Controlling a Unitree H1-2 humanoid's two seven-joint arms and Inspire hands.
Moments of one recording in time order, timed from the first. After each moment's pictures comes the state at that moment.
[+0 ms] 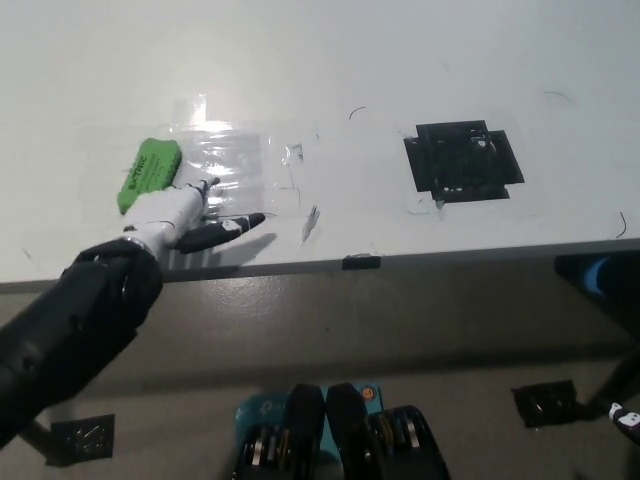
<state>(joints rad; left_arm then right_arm) -0.84 0.55 -0.85 0.44 0.46 0.45 -0.08 0.05 -0.07 -0.31 -0.13 0.06 0.45 -0.09</state>
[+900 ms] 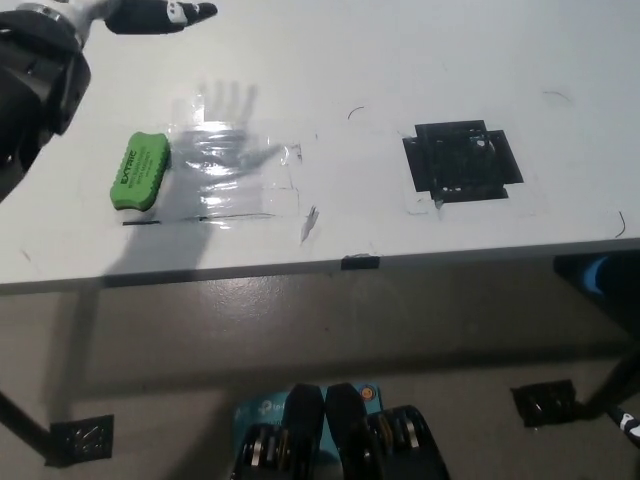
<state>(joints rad) -1.17 0.69 -0.81 0.43 0.90 0.28 -0.07 0.08 -0.07 -0.32 -0.18 0.06 0.45 -0.09</state>
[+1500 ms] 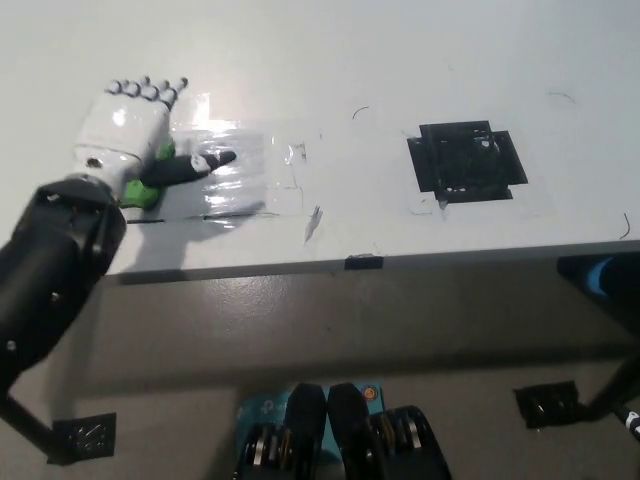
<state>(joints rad) -0.81 0.53 -0.57 0.39 0.89 0.26 -0.08 0.08 -0.07 -0.34 -0.17 0.07 0.45 -0.09</state>
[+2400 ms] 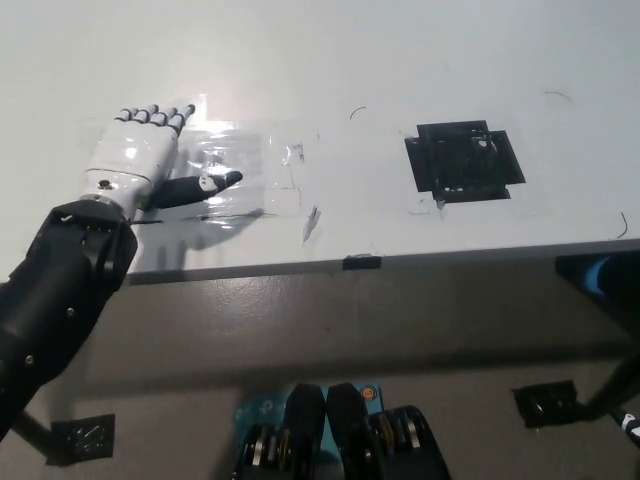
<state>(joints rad) -0.79 0.50 -0.55 0.45 0.94 0.23 -0.08 0.08 -0.05 -0.34 -0.17 0.07 0.45 -0.10</state>
